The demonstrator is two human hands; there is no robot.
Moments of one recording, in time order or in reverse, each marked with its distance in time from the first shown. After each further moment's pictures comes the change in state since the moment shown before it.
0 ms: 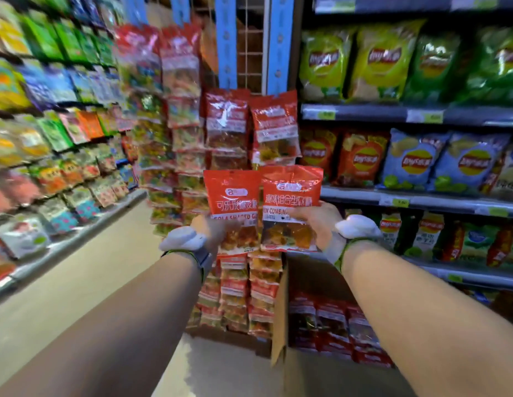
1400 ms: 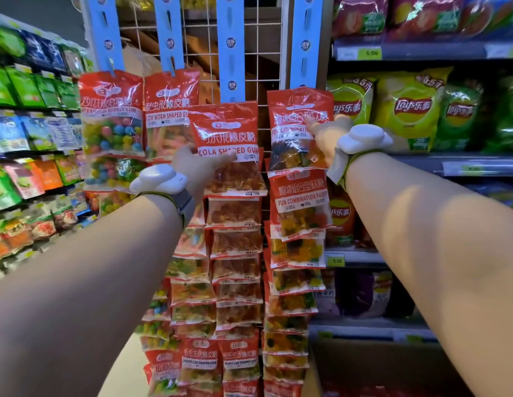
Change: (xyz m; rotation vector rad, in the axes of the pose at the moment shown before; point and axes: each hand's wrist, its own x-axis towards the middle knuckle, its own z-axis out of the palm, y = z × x) left_hand 0.212 0.209 -0.032 -0.067 -0.023 0.427; right_hand 0.174 -0.239 0.094 -0.359 0.308 -0.459
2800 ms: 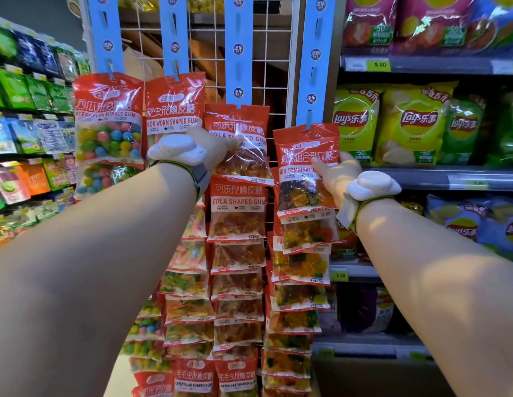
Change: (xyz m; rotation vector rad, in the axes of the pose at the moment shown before) left_hand 0.054 0.034 0.021 0.414 0.076 -0.094; right_hand 0.007 0.044 0.021 -0.071 0.092 0.029
